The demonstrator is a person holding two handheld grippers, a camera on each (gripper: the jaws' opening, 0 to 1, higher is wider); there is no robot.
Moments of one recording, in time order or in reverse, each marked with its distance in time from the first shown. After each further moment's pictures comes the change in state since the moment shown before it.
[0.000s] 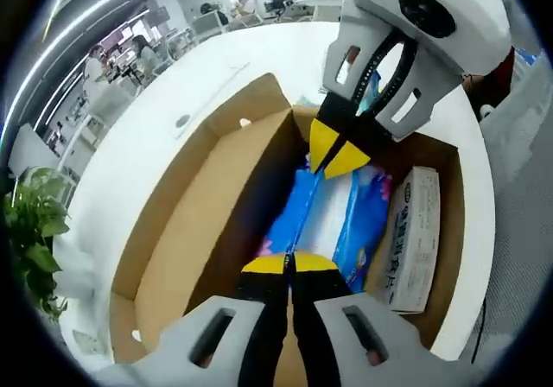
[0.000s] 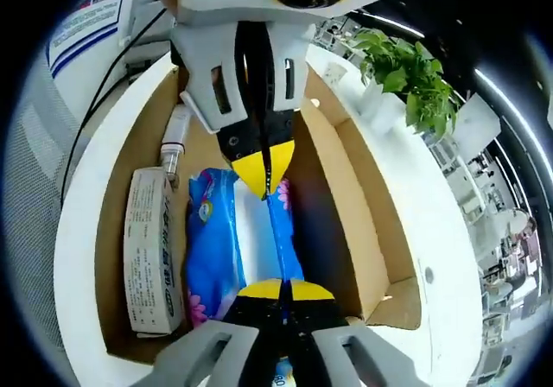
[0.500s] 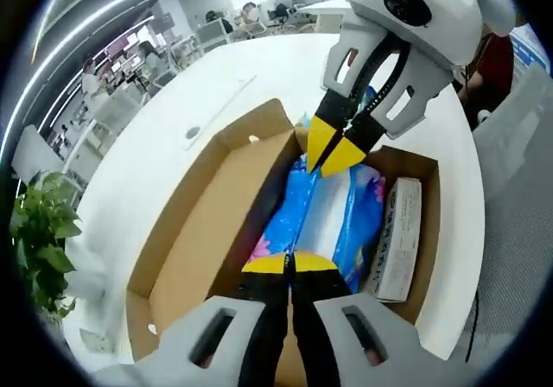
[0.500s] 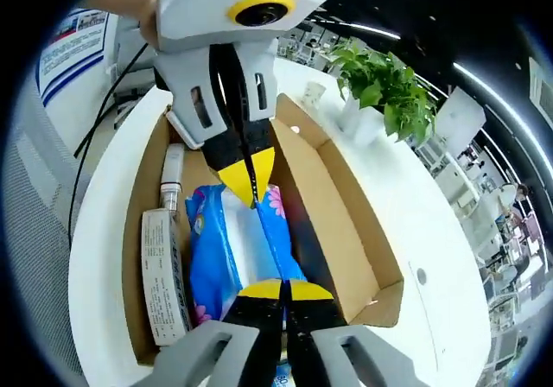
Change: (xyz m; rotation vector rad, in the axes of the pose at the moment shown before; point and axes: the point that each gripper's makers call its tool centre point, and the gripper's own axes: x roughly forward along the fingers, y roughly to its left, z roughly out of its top) left arm -0.035 0.002 0.013 0.011 -0.036 0.021; right arm -0.027 -0.007 0.025 0.063 -0.085 -0.030
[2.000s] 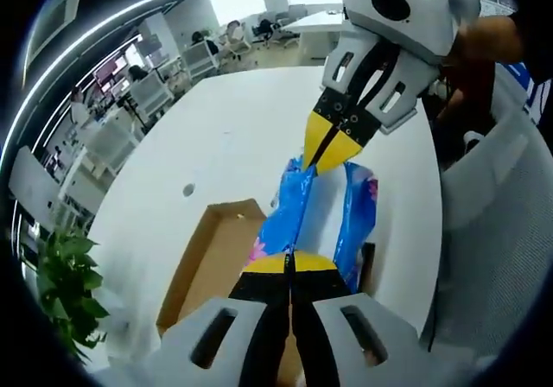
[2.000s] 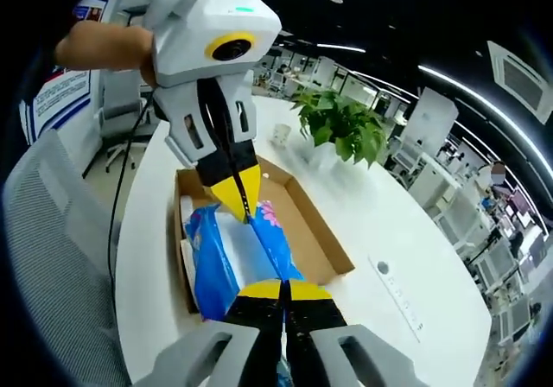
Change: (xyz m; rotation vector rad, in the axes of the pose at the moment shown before) left arm -0.054 -0.036 0.115 0.064 -0.060 -0.046; right arm -0.133 -0.030 0.005 0.138 -0.119 -0.064
